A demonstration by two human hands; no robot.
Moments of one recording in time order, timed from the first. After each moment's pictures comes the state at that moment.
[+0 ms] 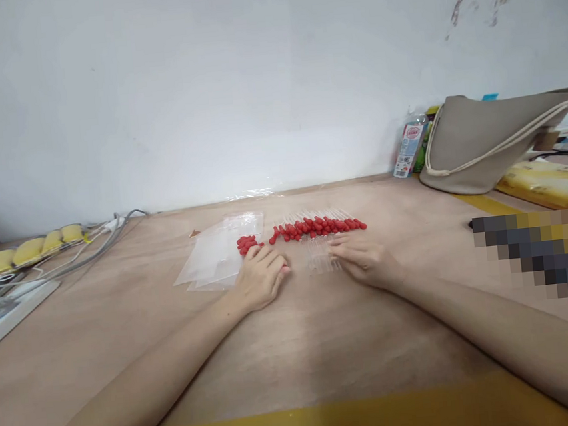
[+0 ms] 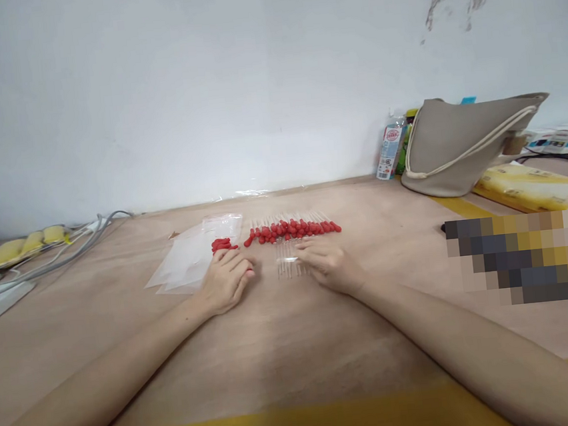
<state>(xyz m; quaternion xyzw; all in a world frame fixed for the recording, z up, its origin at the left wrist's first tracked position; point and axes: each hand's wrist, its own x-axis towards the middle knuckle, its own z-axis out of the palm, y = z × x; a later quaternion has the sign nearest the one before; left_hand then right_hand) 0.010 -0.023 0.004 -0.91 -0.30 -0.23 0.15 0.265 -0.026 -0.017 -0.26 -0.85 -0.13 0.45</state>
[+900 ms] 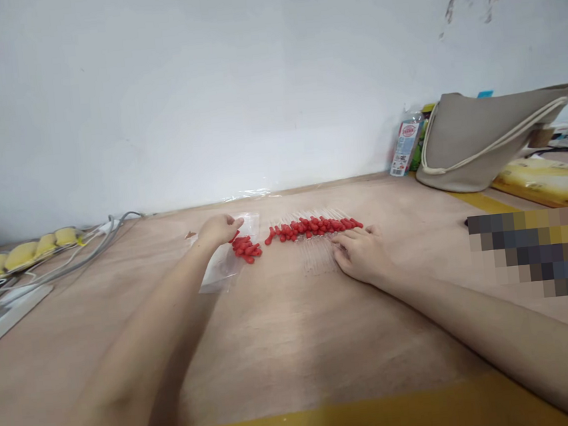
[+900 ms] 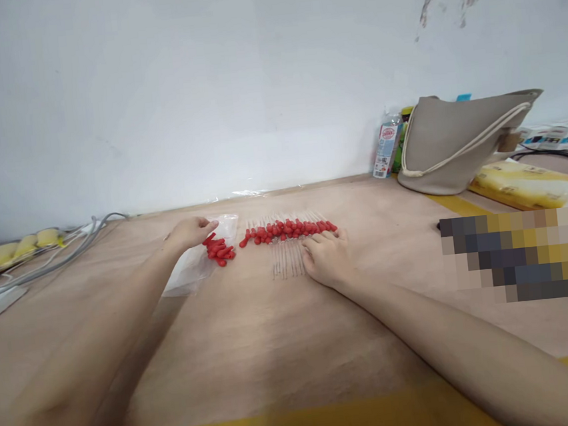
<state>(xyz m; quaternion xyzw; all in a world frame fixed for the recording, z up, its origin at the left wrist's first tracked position) -0.031 0.074 0.062 -0.69 -0.70 -0.16 -0.02 0.261 -0.022 -0.021 -0.53 -0.76 -0.19 0.32</state>
